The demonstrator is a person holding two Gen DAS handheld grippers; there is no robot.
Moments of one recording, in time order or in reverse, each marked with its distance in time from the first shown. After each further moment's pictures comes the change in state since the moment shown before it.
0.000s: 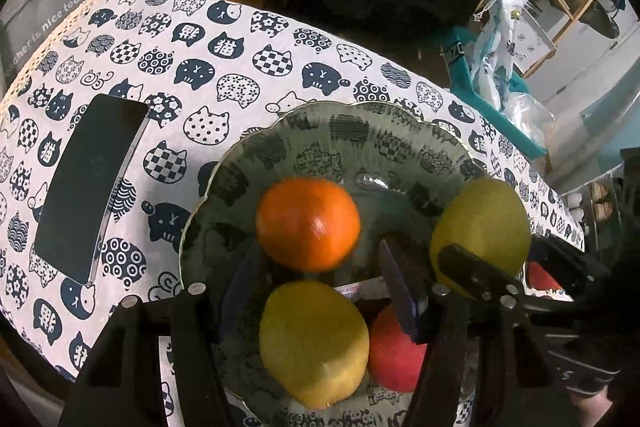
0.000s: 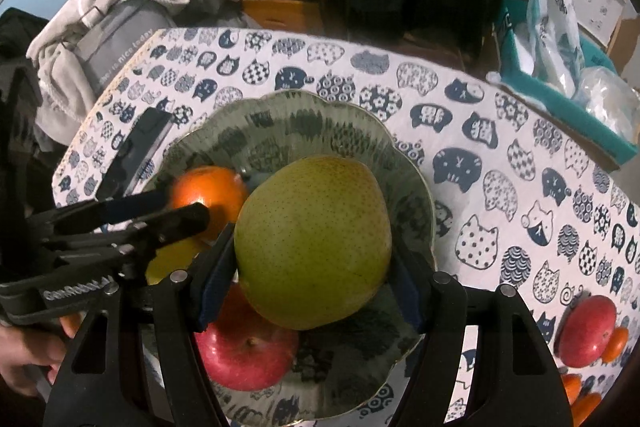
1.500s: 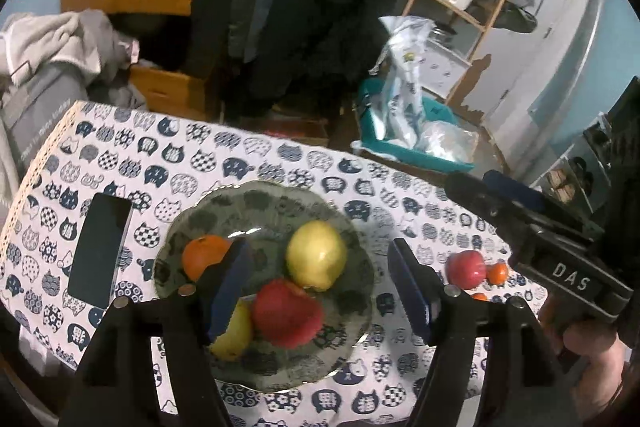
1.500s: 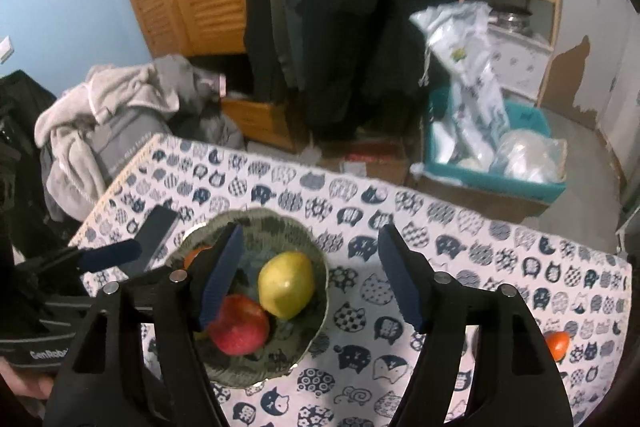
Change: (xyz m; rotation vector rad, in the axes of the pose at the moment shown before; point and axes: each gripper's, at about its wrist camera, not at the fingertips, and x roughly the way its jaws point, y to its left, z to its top) left arm -0.121 -0.087 -0.008 0.178 -0.212 -0.105; right arm -0.159 -0.017 0.011 0.052 -0.344 -0.105
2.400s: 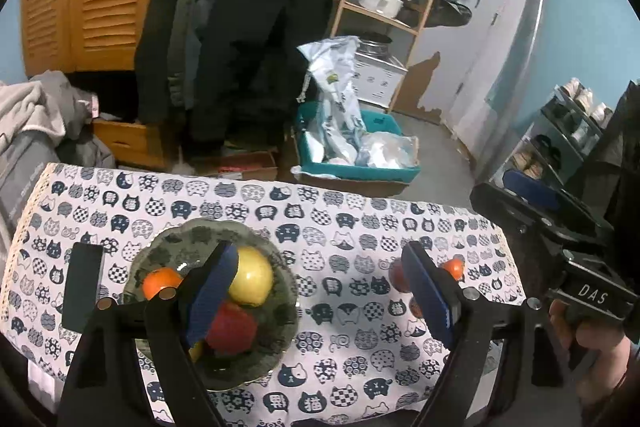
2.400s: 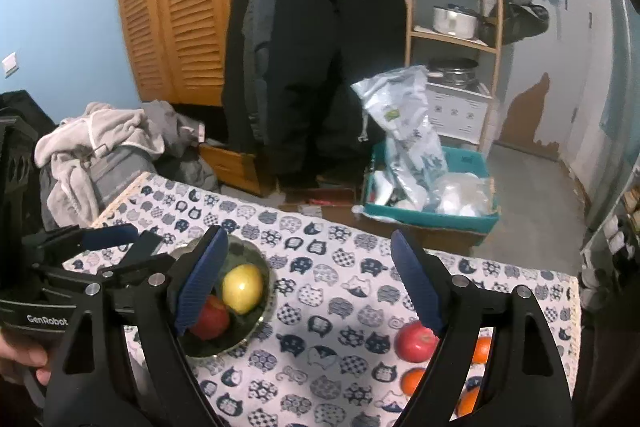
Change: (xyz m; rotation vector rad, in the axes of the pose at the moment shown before) left arm -0.042 -0.083 0.001 0.156 -0.077 -0.087; right arm -0.113 -0.044 -0.015 -0.009 -0.160 -0.101
